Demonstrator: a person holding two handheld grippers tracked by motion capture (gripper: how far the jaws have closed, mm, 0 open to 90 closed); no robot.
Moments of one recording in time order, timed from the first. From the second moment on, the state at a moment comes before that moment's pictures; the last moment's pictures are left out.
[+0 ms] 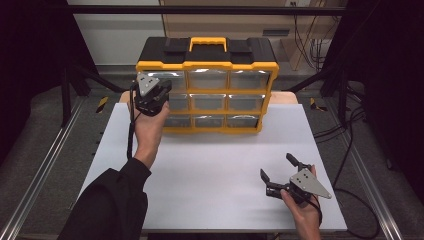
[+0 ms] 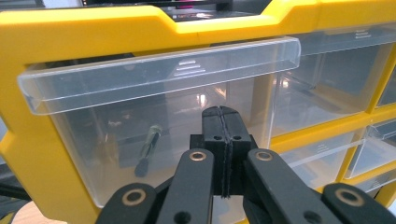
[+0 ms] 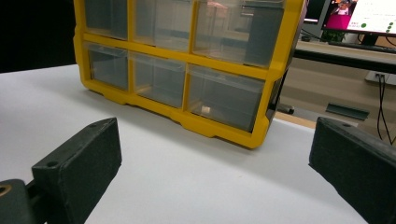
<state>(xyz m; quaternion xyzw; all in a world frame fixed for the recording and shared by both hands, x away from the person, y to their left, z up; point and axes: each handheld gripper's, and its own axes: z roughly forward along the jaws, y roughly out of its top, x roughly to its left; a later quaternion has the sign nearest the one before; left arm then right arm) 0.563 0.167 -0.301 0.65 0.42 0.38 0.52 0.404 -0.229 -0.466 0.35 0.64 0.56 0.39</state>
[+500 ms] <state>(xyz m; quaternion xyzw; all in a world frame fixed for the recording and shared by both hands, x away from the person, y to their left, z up) 0.566 0.165 -0.301 0.64 0.42 0.38 0.52 0.404 -0.230 -0.466 0.35 0.64 0.56 0.39</state>
